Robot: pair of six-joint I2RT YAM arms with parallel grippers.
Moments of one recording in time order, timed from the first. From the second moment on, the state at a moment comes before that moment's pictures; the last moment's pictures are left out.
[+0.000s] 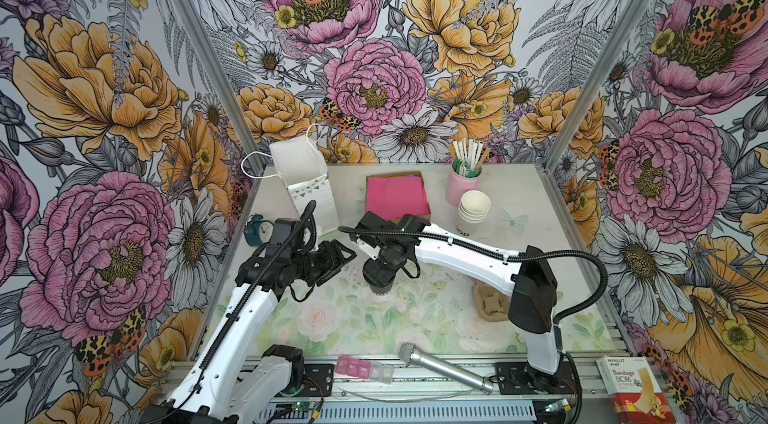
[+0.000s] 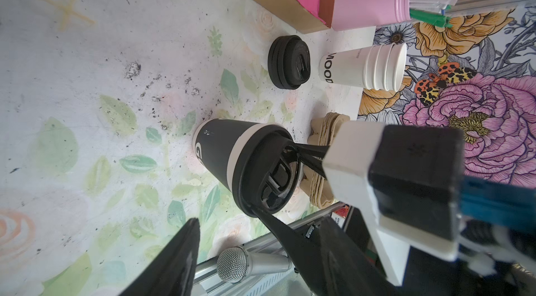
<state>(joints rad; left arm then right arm) -0.19 0.93 0.85 -0.86 0.52 -0.78 1.03 2.00 1.84 -1.10 0.01 0.10</state>
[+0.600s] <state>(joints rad) -0.19 0.93 0.85 -0.86 0.52 -0.78 1.04 2.01 1.89 -1.16 0.07 0.10</state>
